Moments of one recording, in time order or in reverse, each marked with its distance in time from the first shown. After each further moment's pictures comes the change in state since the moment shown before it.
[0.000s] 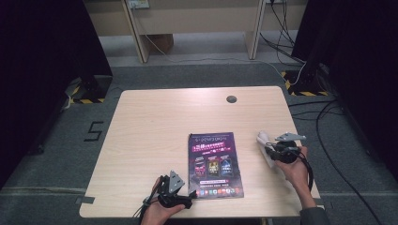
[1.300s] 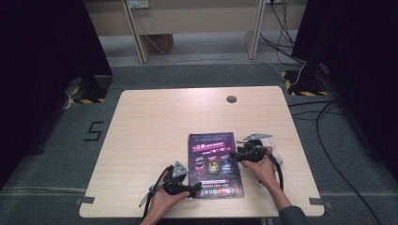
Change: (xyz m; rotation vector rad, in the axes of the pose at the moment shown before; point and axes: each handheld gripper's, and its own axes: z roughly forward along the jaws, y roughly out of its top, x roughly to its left) left arm 0.011 0.023 0.027 0.019 -0.123 -0.093; right arm 0.079 0.028 0.055 0.003 0.264 0.067
